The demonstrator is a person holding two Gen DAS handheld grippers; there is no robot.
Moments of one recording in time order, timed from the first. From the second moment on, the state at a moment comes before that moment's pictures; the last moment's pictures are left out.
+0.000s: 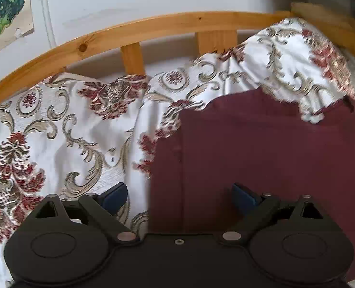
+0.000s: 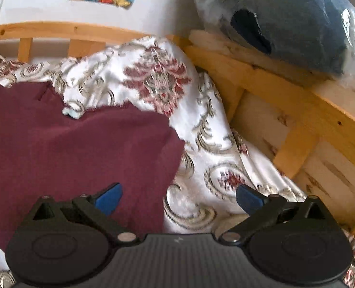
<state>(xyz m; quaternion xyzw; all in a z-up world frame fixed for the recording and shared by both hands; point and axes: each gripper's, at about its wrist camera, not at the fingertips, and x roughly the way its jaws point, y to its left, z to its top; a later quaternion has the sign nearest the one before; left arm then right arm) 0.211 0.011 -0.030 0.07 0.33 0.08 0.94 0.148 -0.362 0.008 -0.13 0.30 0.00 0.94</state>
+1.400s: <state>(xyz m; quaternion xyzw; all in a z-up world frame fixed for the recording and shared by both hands) 0.224 0.044 -0.063 -0.01 0.38 0.10 0.92 0.134 -0.344 -0.005 -0.18 0.30 0.00 0.94</state>
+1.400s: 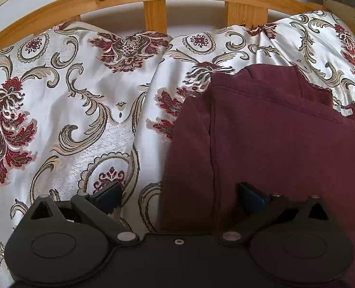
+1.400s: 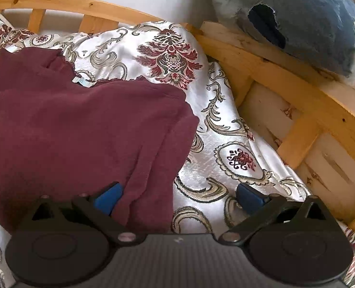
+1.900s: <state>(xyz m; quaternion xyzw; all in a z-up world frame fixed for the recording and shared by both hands) 0.225 0.043 -0.064 -0.01 0.38 0.11 0.92 0.077 -0.351 0.018 -0.09 0.33 0.12 0.93</state>
